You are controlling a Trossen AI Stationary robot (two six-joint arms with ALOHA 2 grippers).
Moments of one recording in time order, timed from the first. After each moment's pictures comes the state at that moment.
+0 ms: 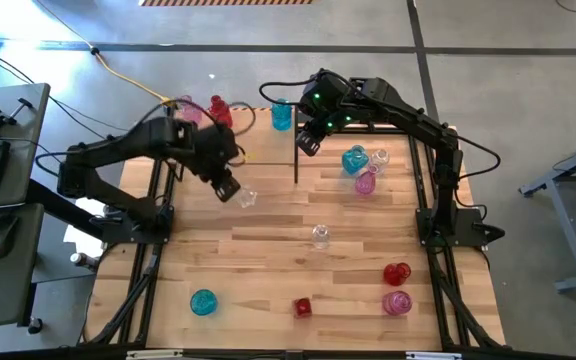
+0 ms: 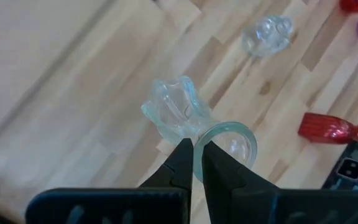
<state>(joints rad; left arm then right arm) 0.20 1.35 1.56 -1.36 0.04 -0.50 -0.35 1.93 2.31 -1.31 0.02 0.18</state>
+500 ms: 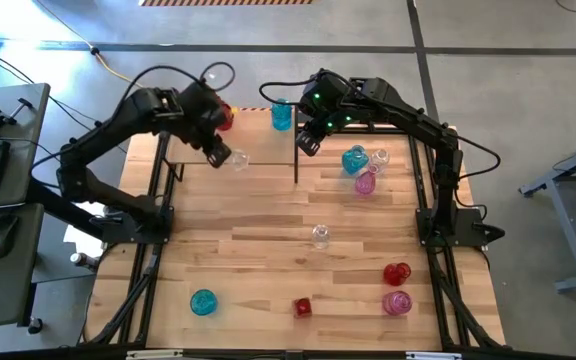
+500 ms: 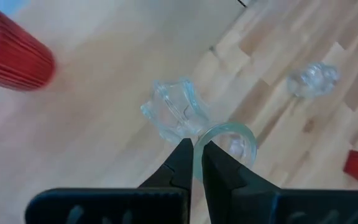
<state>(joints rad) 0.51 1.35 1.65 -1.38 0.04 -0.22 -0.35 1.93 2.31 -1.31 0.02 0.18</state>
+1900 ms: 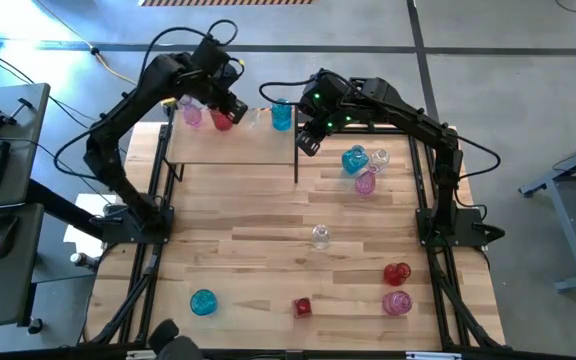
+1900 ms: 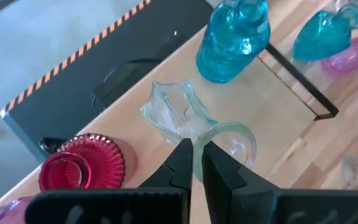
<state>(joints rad) 0.77 1.63 1.90 -1.27 0.03 -0.07 -0.35 1.93 2.31 -1.31 0.02 0.18</state>
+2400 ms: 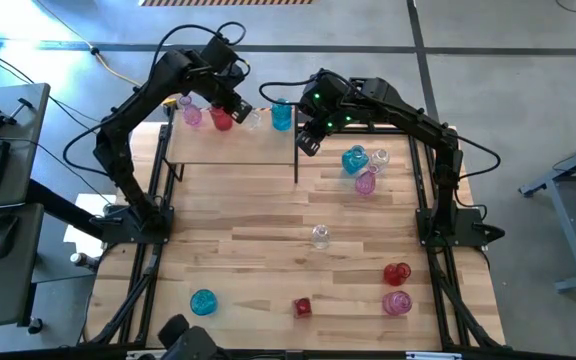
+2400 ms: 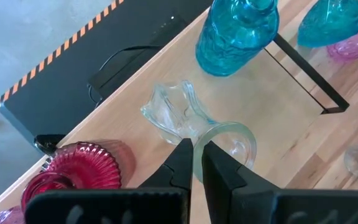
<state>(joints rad) 0.77 1.71 1.97 -1.32 0.05 -0.04 -0.35 1.93 2.31 -1.31 0.02 0.18</state>
